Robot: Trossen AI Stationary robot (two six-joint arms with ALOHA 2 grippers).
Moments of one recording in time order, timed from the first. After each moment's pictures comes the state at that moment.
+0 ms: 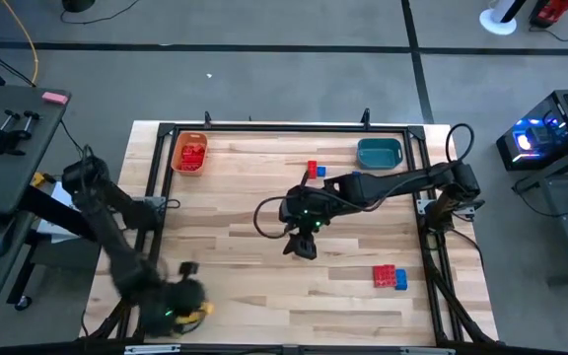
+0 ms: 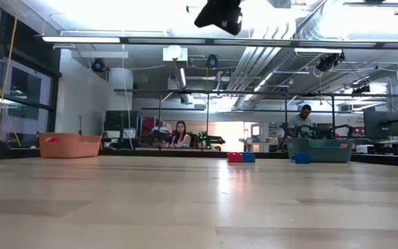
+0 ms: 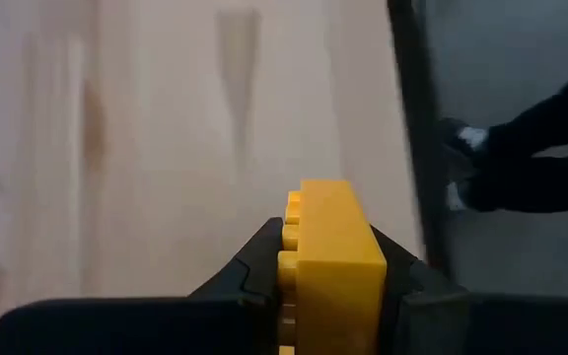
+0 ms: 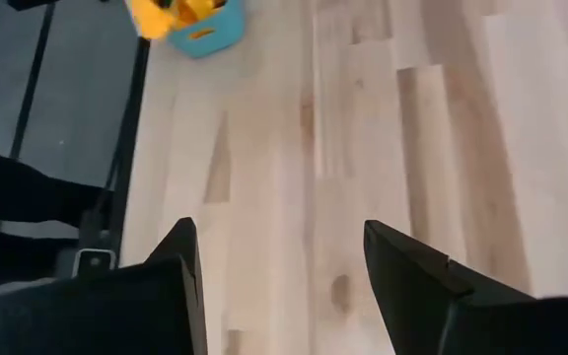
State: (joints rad) left arm -1.03 1.48 1.04 -0.70 -0.36 -0.90; right arm 0.14 1.78 1.65 -0.74 -0.16 0.26
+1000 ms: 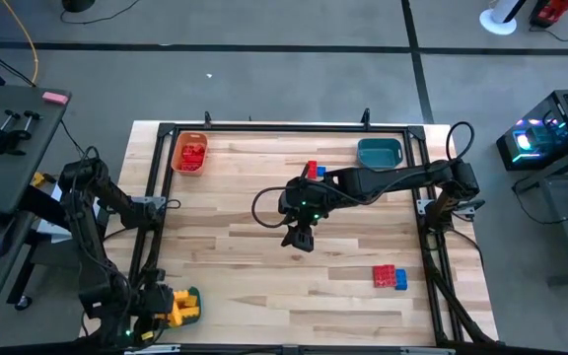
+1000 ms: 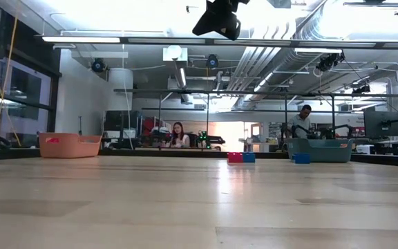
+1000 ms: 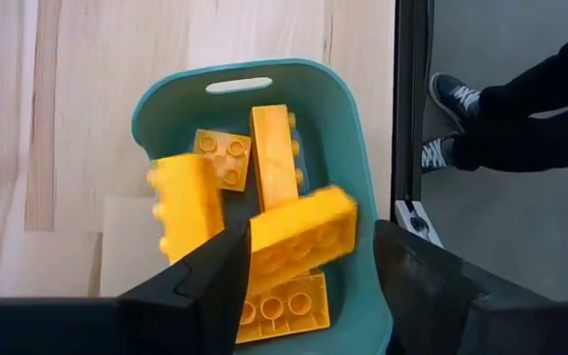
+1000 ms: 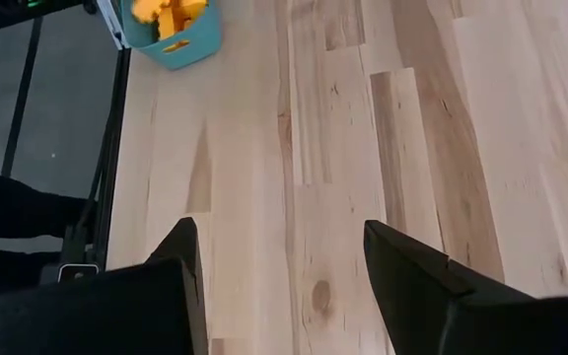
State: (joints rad) left arm -1.29 1.48 1.06 -0.88 -0.32 -1.31; right arm 0.11 1.78 1.65 -0.74 -0.17 0.26
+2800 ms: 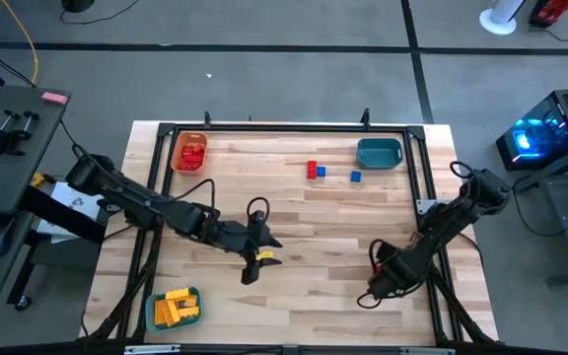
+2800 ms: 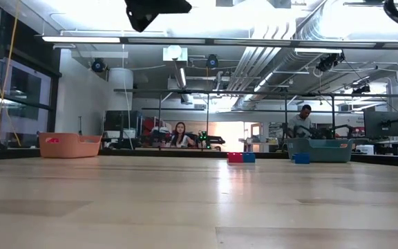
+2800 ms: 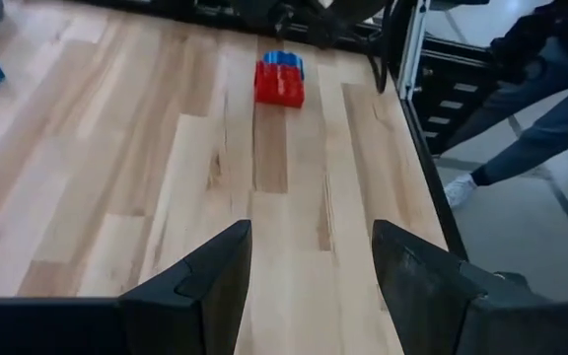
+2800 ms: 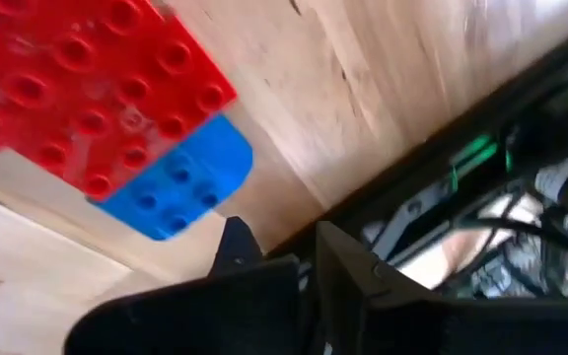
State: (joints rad) left arm -0.37 1.49 1.06 -0.13 -0.19 -0.36; right arm 0.74 1.62 0.97 -1.33 -0.22 1.28
